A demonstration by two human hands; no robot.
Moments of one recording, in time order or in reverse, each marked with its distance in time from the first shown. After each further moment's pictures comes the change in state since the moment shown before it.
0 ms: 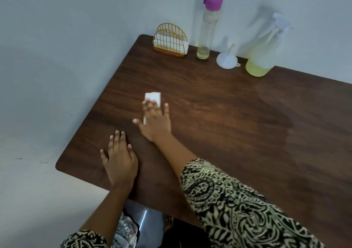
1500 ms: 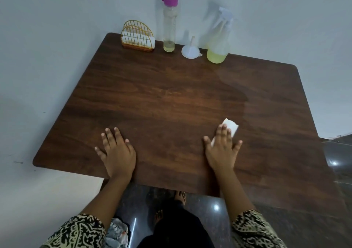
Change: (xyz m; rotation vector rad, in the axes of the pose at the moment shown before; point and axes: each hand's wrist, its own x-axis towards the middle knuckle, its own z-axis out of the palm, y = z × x) left_hand -0.049 0.023 0.005 0.040 -0.102 0.090; right_hand -0.238 0.157 -0.010 -0.043 0.210 0.778
